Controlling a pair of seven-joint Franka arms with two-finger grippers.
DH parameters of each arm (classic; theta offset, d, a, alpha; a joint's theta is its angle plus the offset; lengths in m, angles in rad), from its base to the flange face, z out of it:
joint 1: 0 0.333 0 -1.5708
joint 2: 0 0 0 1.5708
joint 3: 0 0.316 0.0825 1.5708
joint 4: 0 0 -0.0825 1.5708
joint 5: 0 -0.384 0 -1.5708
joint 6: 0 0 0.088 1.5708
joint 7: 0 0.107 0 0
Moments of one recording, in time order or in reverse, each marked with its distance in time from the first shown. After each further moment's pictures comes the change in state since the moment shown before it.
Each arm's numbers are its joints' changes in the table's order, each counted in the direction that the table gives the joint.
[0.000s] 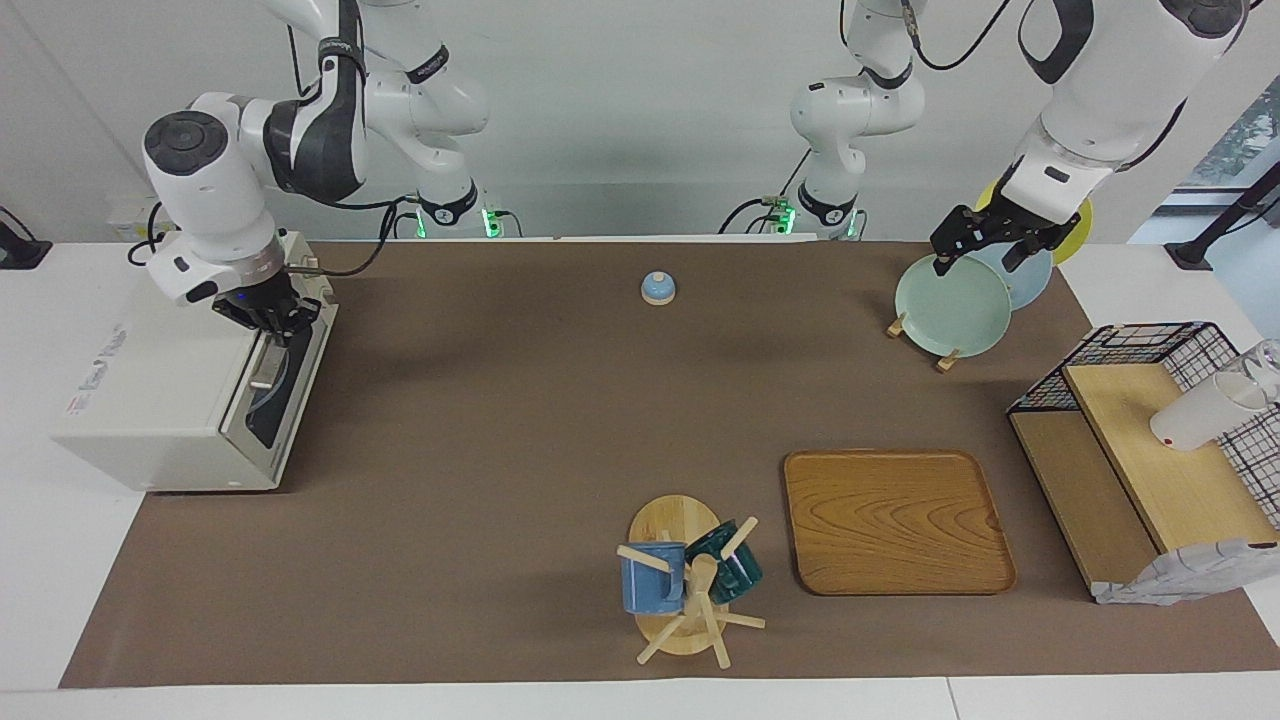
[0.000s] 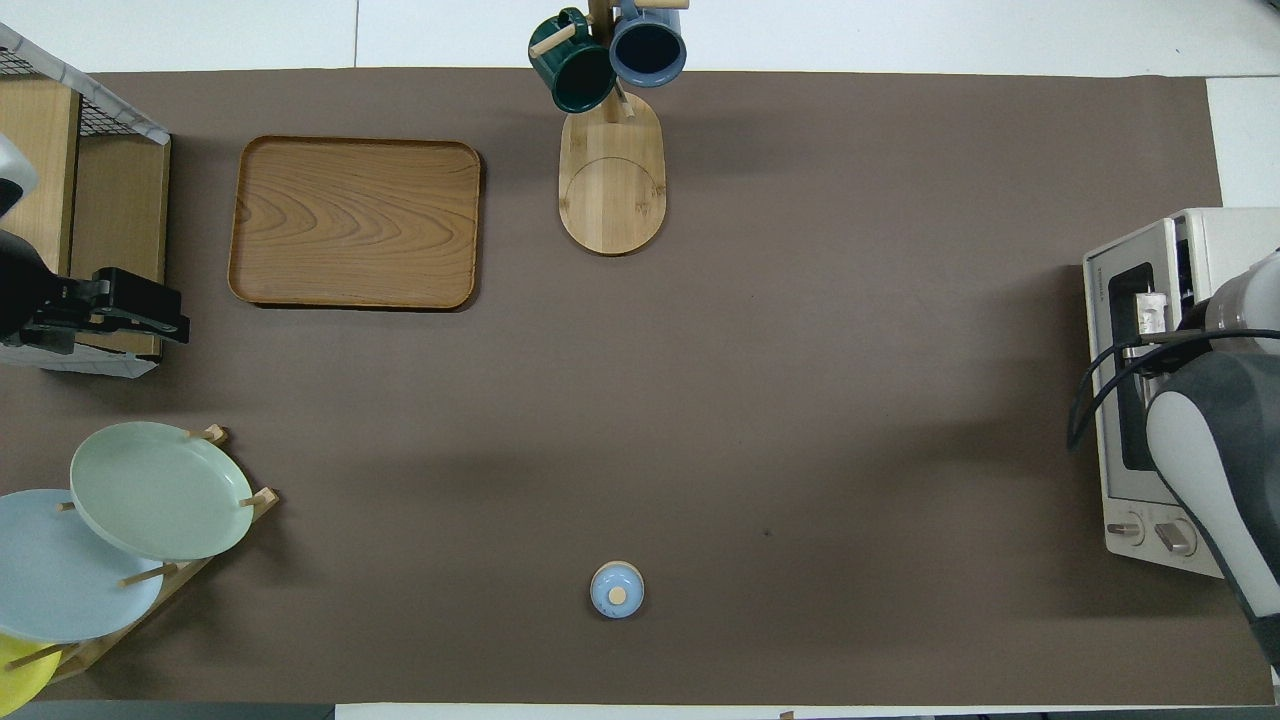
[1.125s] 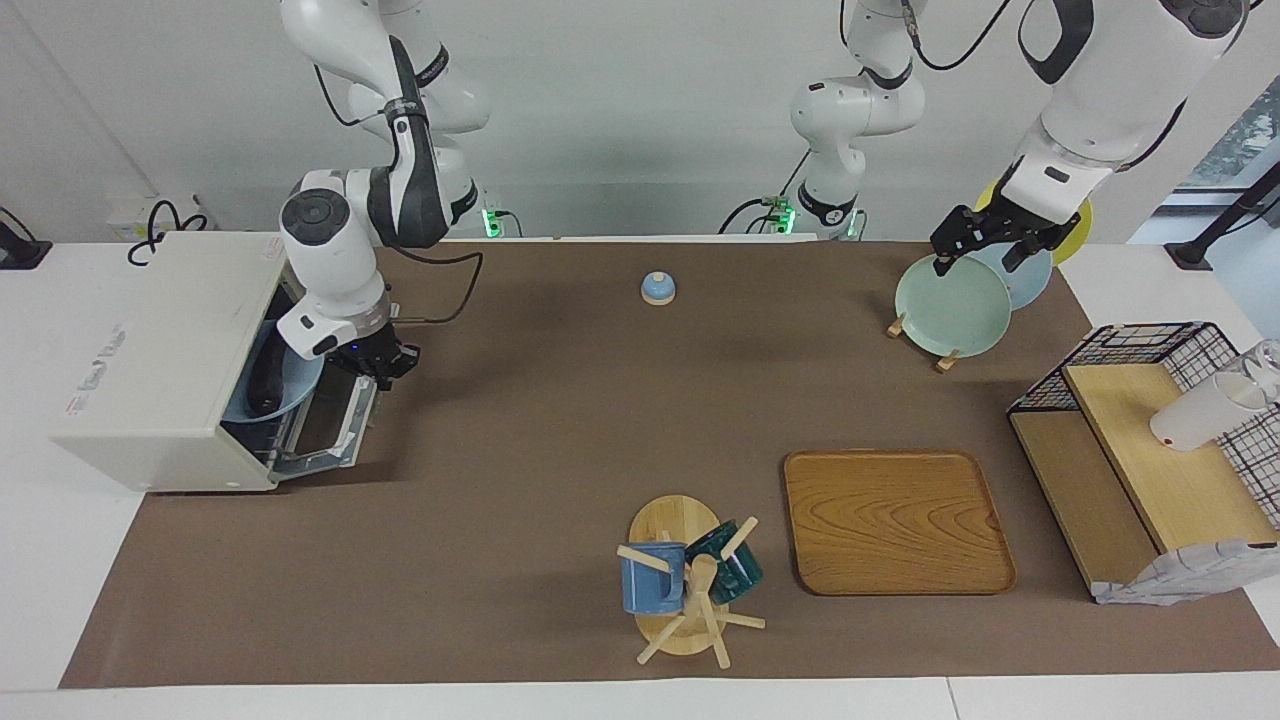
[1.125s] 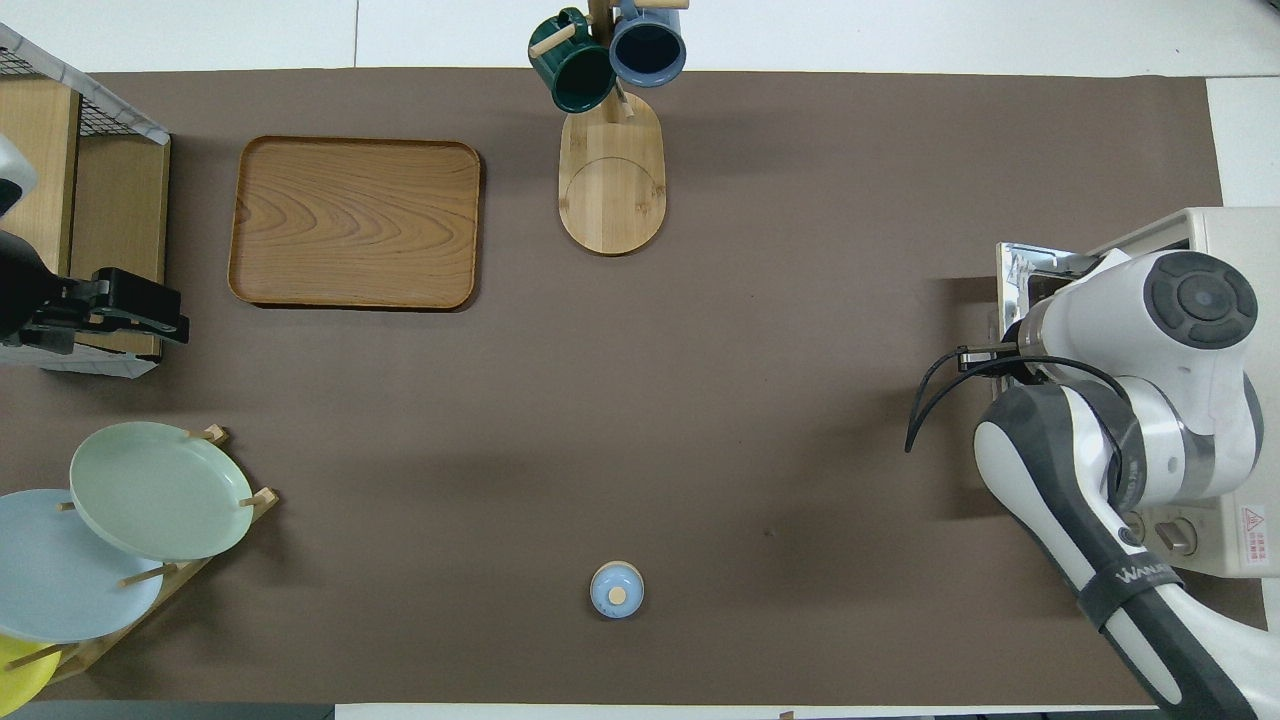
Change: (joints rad) left arm 0.000 0.000 0.000 0.000 0.000 0.000 0.000; right arm 0.090 0.134 0.043 -0.147 -0.104 0.299 0.128
